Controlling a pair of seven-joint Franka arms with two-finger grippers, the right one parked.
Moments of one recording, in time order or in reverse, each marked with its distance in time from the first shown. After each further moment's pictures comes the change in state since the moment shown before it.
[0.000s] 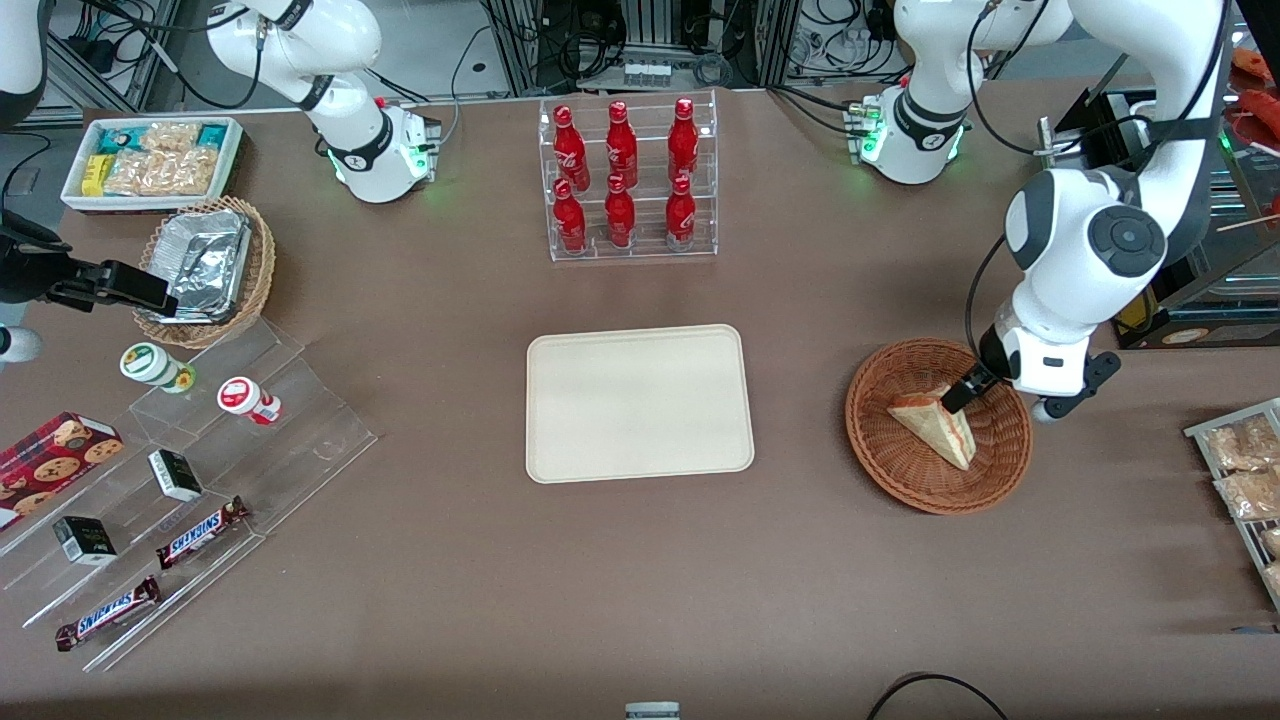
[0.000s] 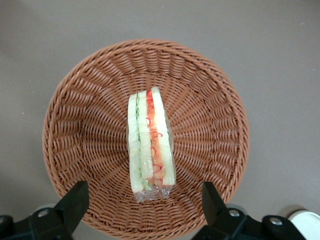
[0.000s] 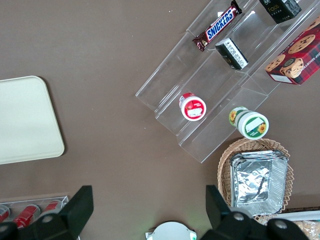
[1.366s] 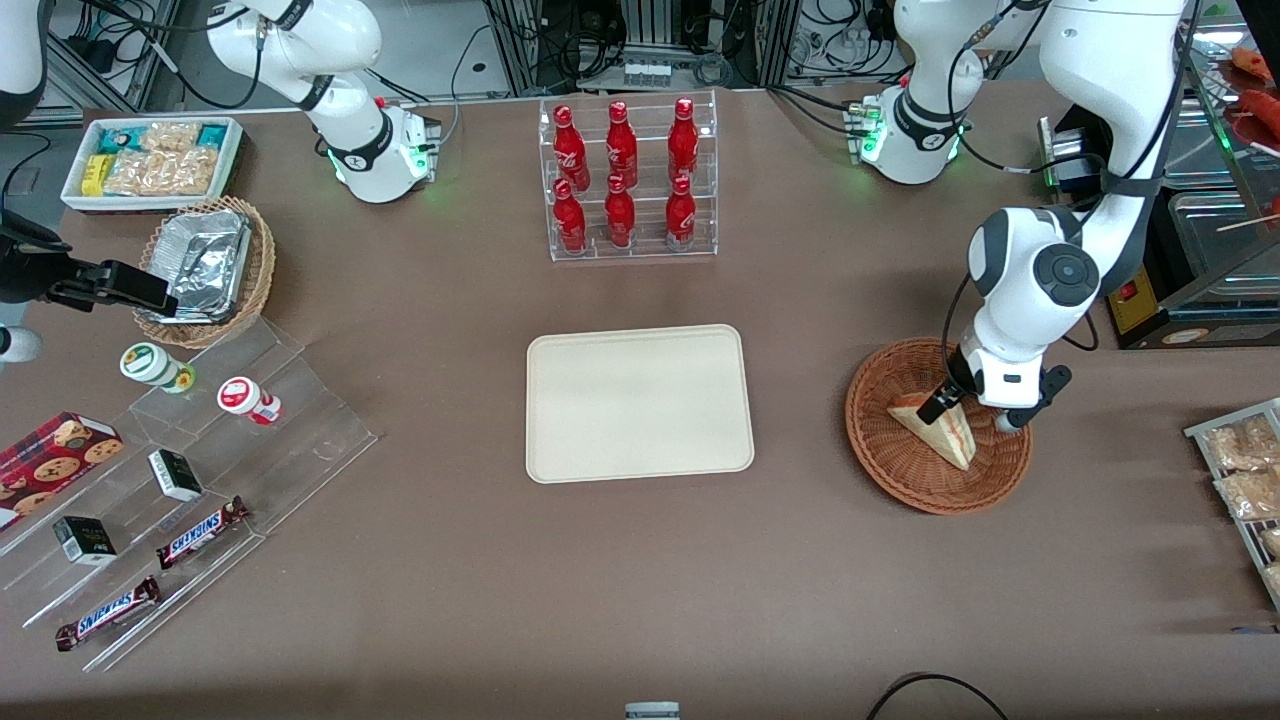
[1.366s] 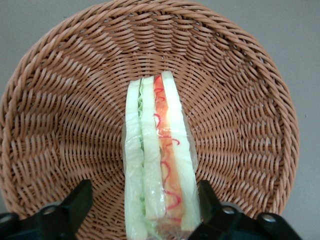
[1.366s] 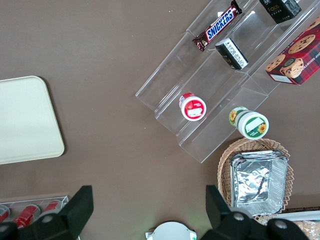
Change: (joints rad) arm 0.000 0.128 0.000 -0.101 0.000 0.258 -0.066
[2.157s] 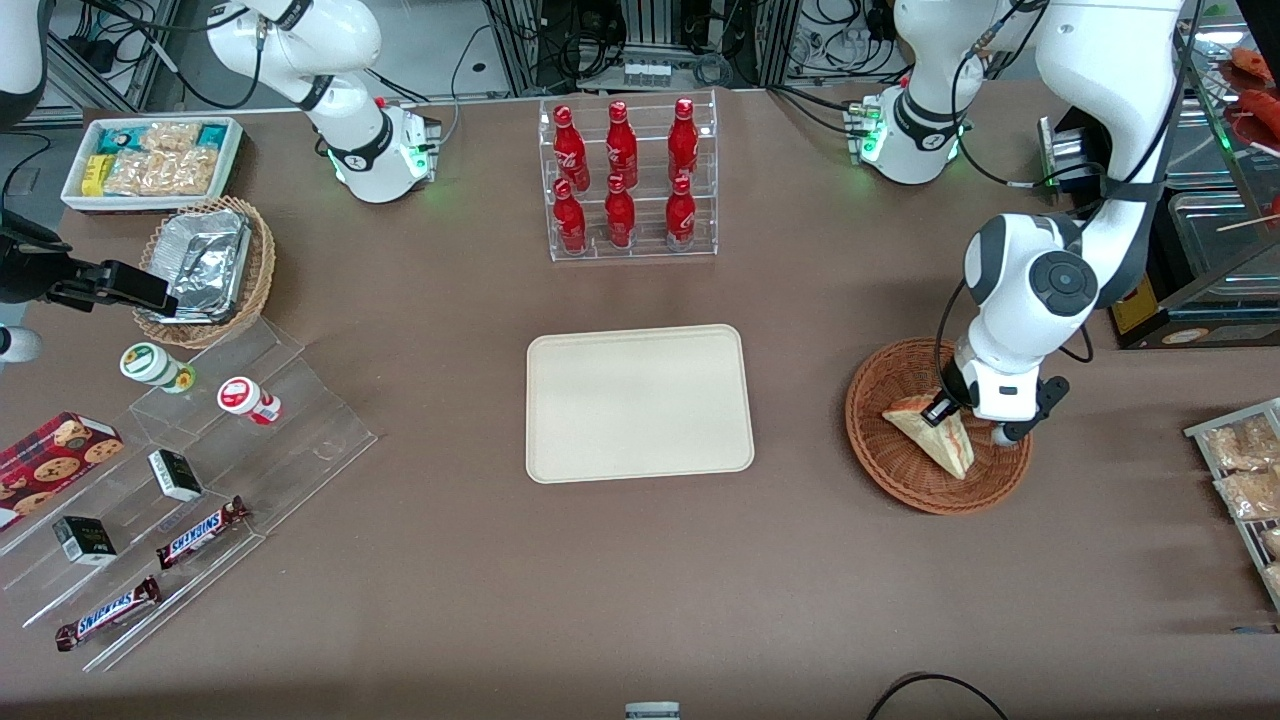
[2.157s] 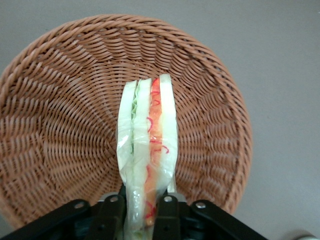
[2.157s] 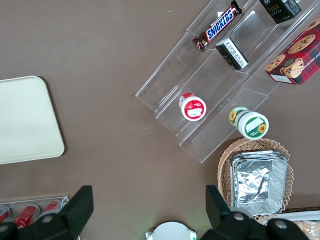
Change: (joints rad) arm -0.043 -0.007 -0.002 0.145 0.005 -0.182 -0.017
